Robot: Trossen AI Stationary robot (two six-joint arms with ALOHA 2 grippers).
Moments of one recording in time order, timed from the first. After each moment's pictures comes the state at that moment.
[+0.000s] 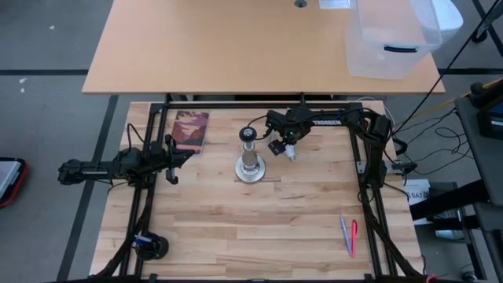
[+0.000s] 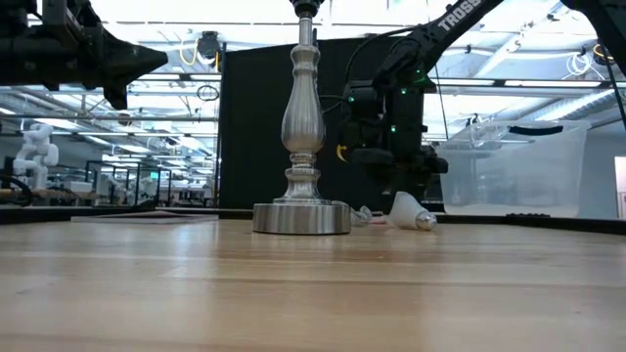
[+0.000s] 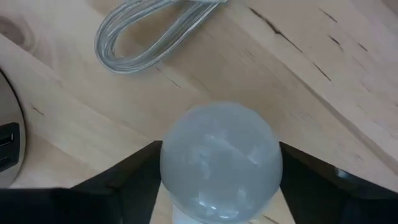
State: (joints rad) left arm 0.01 0.02 0.01 0.21 -0.20 -0.13; right arm -0.43 1.92 1.31 -0.83 0.03 0.51
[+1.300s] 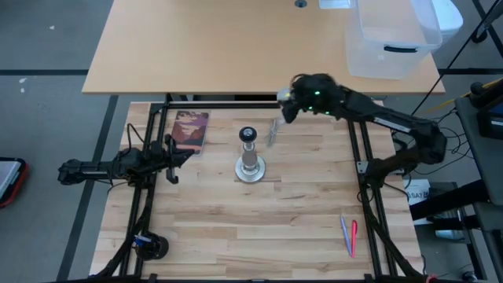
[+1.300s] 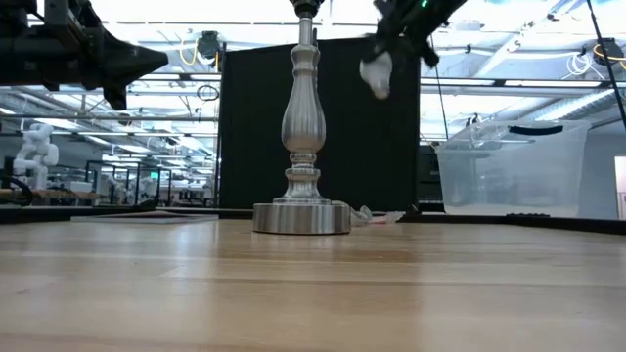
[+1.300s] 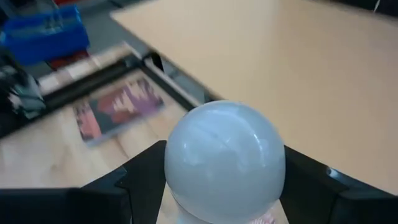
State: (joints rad) left arm 0.01 0.02 0.01 0.21 -0.22 -0.13; right arm -0.45 1.32 1.31 -0.46 0.18 0.20
